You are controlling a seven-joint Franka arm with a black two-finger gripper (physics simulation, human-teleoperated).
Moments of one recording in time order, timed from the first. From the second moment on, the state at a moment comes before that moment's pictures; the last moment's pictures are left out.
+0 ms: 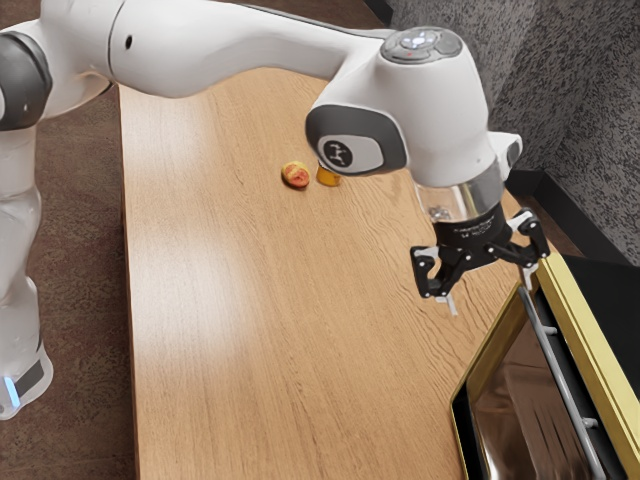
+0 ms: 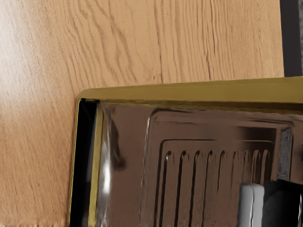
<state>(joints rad) -0.15 0.08 -0.49 -1.50 0.28 2.11 -2.12</state>
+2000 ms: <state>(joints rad) -0.13 0.01 -0.42 -1.67 0.15 2.16 -2.12</state>
